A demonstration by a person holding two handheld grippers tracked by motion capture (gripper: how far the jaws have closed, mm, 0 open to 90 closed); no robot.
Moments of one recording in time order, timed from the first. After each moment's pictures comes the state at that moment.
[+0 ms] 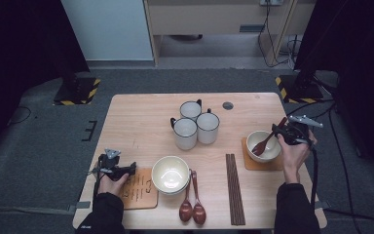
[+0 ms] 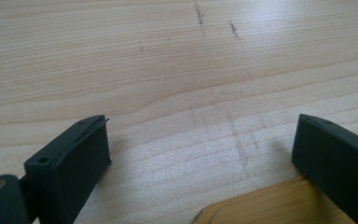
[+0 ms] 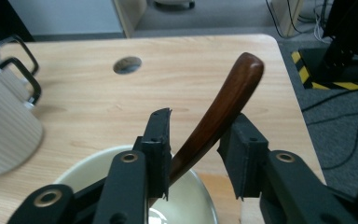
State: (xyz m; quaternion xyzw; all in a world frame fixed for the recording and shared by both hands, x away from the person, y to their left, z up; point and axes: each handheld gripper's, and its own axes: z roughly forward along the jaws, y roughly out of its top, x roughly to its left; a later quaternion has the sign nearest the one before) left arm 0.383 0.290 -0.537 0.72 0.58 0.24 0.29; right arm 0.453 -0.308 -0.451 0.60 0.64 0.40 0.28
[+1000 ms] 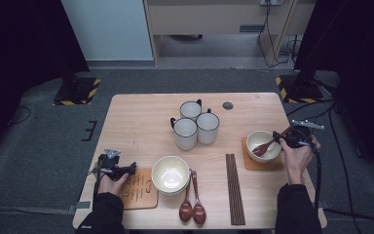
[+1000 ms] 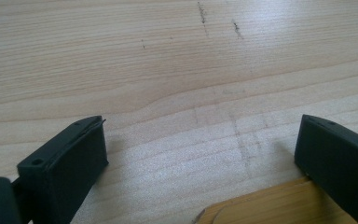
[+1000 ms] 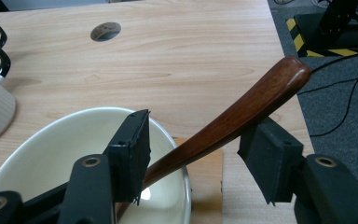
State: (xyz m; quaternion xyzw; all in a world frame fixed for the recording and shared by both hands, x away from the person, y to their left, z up) left arm 0.384 0.290 -0.537 0.71 0.59 0.24 0.29; right arm 0.451 -0.321 -0.466 0.63 0.64 0.36 0.25
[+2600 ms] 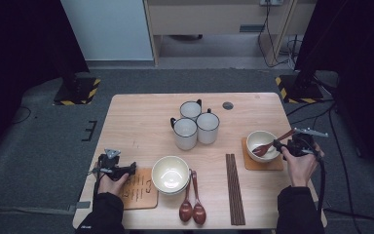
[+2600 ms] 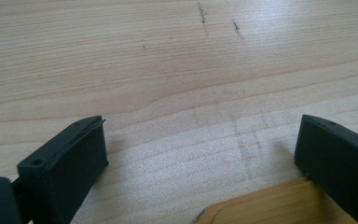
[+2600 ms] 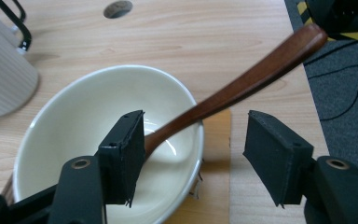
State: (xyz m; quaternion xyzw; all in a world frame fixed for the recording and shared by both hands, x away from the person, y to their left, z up) left arm 0.384 0.290 -0.537 0.71 0.59 0.24 0.29; right arm 0.420 -0.320 -0.463 0.63 0.65 0.35 0.22
